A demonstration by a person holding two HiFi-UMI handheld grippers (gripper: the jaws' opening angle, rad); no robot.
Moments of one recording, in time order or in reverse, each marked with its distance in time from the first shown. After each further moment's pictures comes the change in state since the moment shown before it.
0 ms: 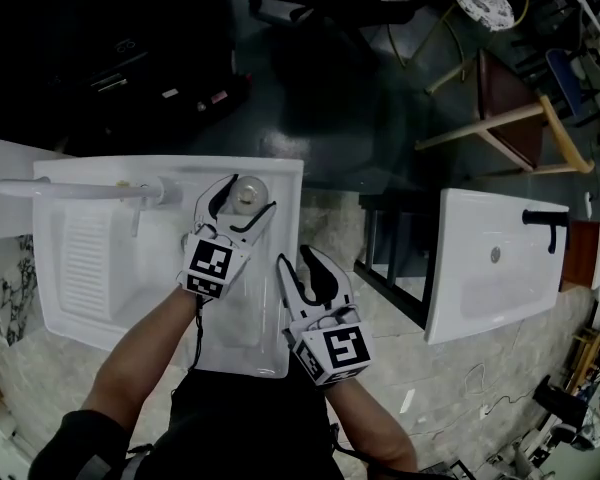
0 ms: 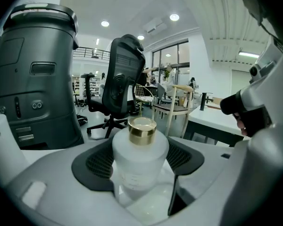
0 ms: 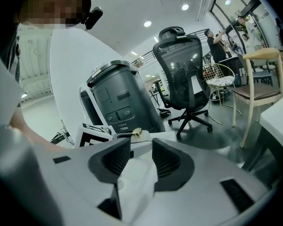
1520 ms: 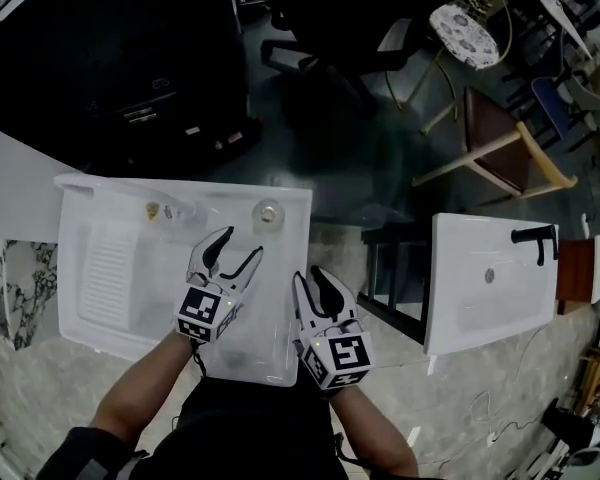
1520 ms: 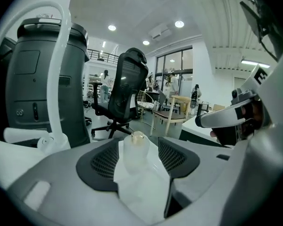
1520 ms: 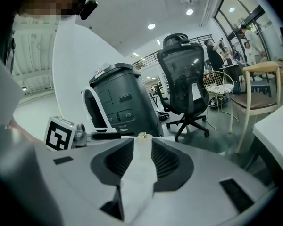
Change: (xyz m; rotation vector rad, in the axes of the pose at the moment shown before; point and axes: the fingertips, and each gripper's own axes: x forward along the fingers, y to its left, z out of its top) left arm -0.100 -0.009 0.027 -0.062 -0.037 0.019; right arm -0.027 0.020 0.014 -0.044 -0.015 -0.031
